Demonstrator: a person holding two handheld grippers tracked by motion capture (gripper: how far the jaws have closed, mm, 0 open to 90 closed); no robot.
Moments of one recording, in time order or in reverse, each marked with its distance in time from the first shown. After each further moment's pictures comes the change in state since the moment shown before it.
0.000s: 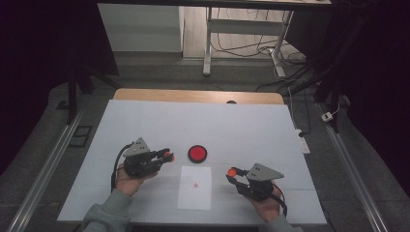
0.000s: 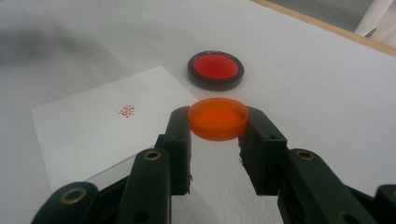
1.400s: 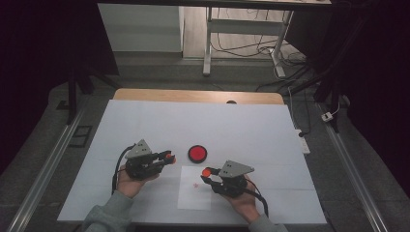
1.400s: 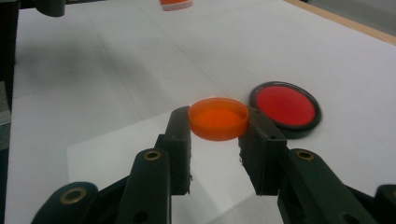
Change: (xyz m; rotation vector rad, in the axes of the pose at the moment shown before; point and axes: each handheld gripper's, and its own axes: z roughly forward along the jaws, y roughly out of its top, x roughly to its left) left arm -0.005 -0.002 0.002 0.008 -0.009 0.004; right arm 0.034 0.026 0.057 0.006 0.138 -0.052
